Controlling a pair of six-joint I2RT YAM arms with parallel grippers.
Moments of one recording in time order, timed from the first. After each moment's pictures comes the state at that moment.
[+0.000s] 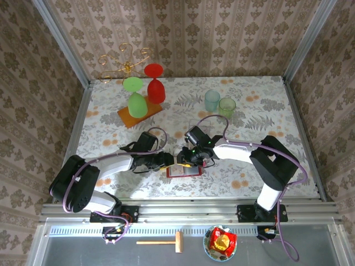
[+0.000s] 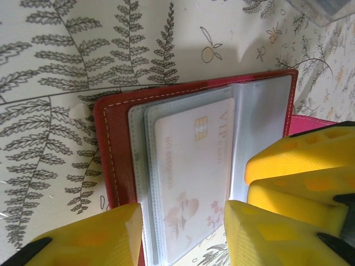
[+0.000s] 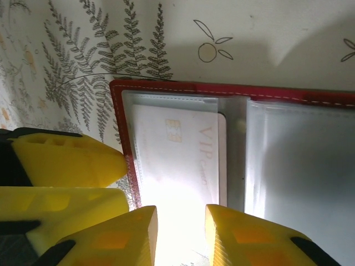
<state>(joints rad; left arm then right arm) -0.63 1.42 0.57 -0.16 0.52 -0.80 0.76 1.73 0.95 -0.27 -0.41 0.92</state>
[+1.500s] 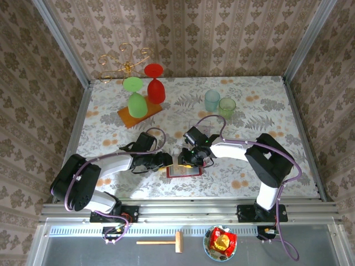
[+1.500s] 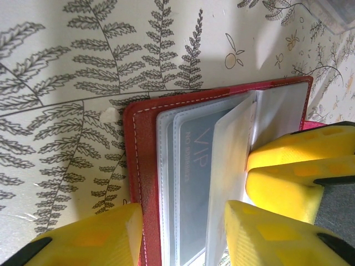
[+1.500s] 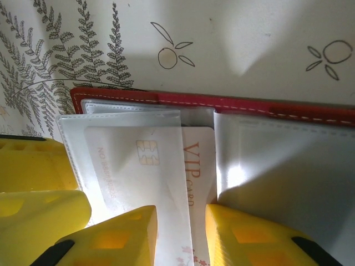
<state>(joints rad) -0.61 1.43 0.56 -0.15 0.52 -0.80 0.76 1.78 0.99 -0.33 -0.37 0.89</state>
